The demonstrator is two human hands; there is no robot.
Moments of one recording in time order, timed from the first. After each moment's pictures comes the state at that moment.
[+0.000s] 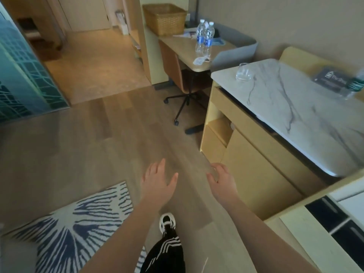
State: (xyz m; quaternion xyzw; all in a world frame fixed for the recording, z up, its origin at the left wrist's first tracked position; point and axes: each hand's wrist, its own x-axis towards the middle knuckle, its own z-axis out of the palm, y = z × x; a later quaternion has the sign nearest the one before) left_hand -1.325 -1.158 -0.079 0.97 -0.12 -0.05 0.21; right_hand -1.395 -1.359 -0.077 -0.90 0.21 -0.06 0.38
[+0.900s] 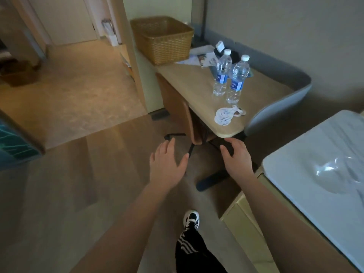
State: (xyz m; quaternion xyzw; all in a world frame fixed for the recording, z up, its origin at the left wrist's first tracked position) left_hand -0.659 -1.345 -0.043 0.94 -0.20 0.00 0.26; right_hand -0.725 -1.549 -0.046 -0.88 0.25 -0.17 0.36
